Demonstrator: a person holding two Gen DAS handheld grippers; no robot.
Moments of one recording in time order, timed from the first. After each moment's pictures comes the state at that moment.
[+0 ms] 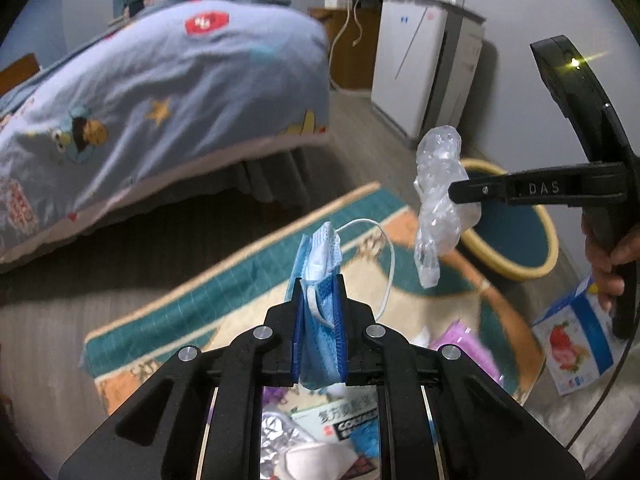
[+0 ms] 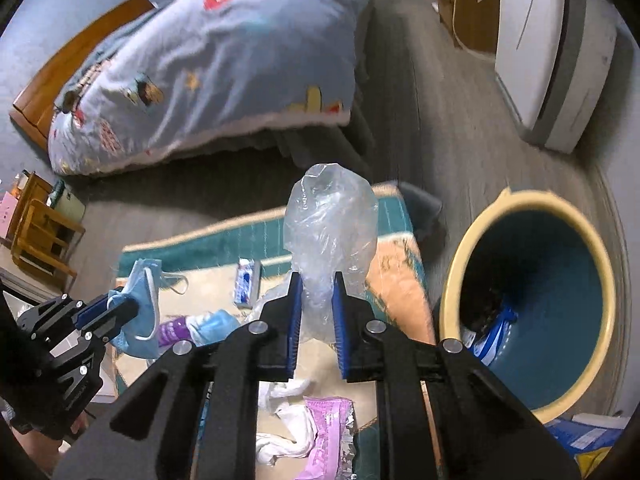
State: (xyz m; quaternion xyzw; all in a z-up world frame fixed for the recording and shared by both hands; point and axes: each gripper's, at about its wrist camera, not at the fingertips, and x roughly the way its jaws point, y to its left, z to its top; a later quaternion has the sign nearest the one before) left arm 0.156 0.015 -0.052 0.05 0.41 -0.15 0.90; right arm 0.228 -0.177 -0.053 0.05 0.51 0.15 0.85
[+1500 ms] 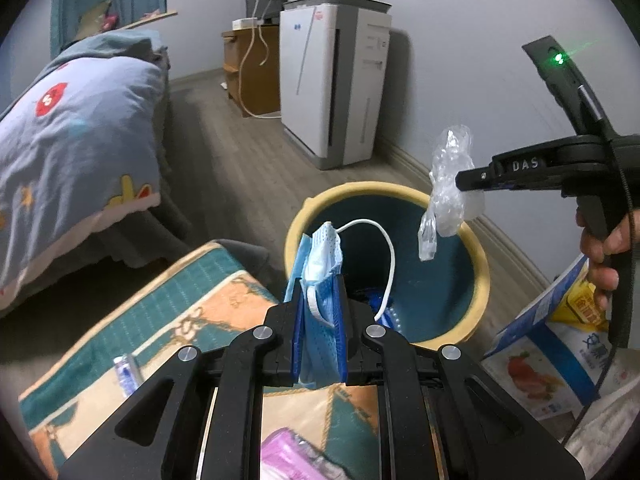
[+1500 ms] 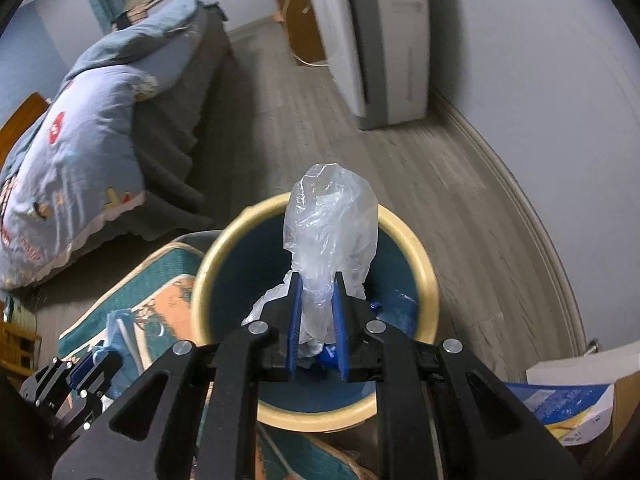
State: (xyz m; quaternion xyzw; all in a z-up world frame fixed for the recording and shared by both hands) left arm 0.173 -0.190 -0.063 0.08 0.38 -0.25 0.89; right arm 0.200 -0.409 -0.062 0.15 0.48 -0.05 0.86
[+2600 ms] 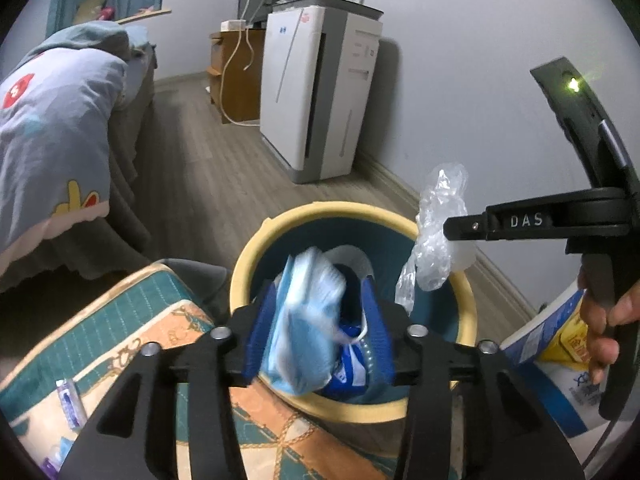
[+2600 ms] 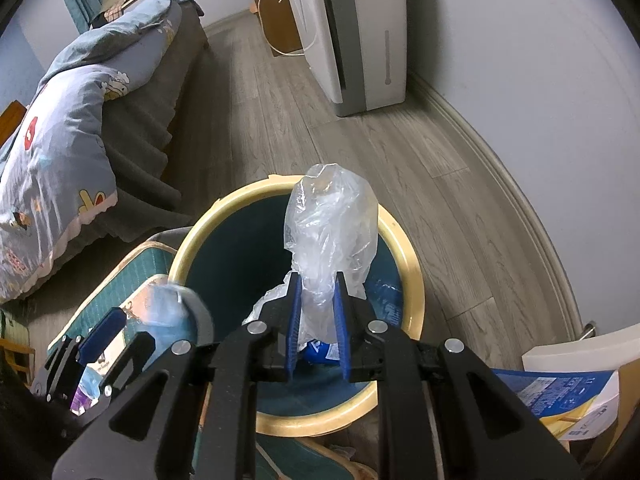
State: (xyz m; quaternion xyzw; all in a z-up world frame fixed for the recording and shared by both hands) left arm 0.201 -0.229 -0.084 0.03 0.36 -0.28 0.89; right arm 0.204 -0.414 -0.081 0.16 0.49 -0.08 0.85
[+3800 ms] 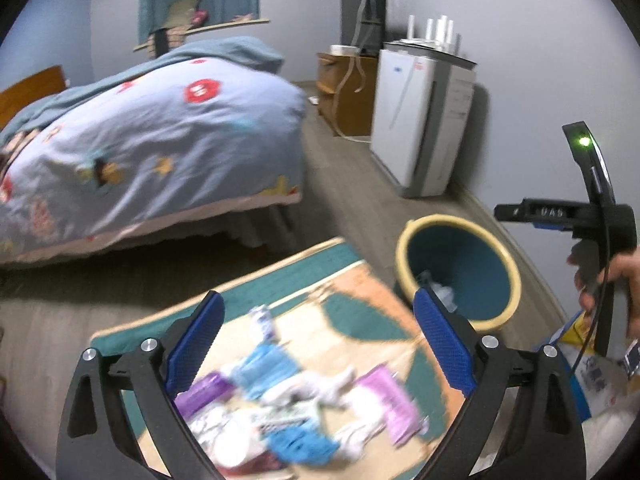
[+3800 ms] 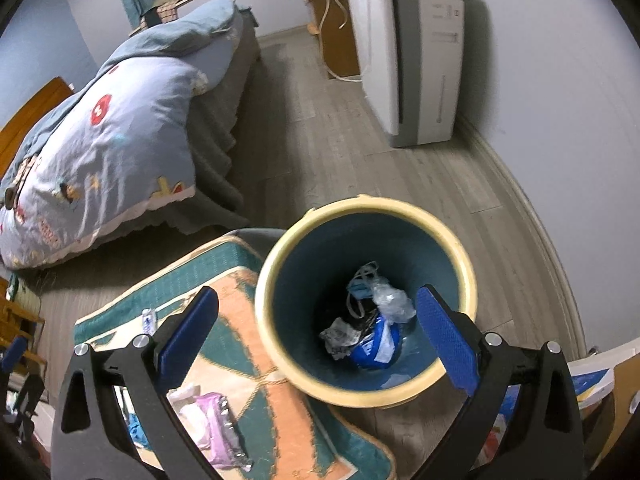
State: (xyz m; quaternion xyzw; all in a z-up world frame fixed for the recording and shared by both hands) left arm 0.098 -0.040 0.013 0.02 0.36 -0.10 0.93; right arm 0.182 -0.331 -0.019 0.12 0.46 -0.01 0.88
